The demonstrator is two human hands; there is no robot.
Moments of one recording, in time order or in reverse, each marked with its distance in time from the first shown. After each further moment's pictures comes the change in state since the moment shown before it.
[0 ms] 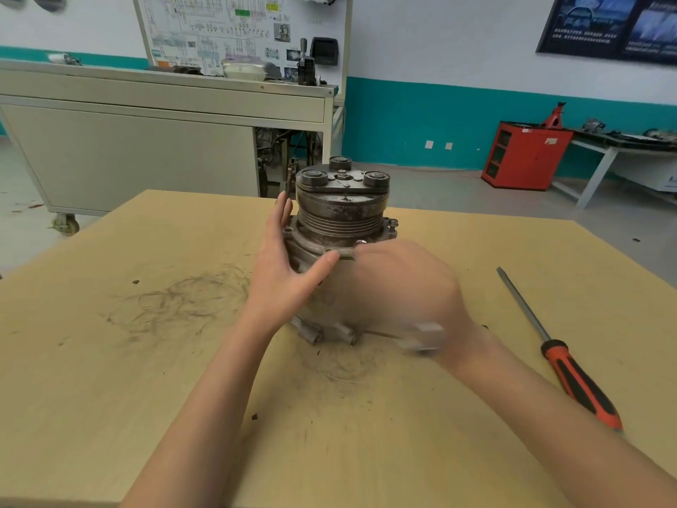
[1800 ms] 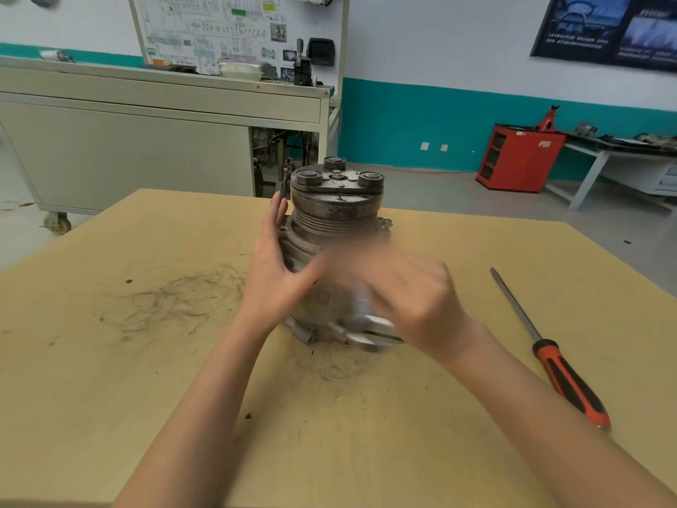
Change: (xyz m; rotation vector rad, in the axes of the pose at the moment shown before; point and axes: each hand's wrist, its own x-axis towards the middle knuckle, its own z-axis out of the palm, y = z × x) left_hand -0.001 0.012 0.001 0.004 0.028 -0.005; right_hand 0.001 0.002 -0.002 -0.168 -0.046 -0.158
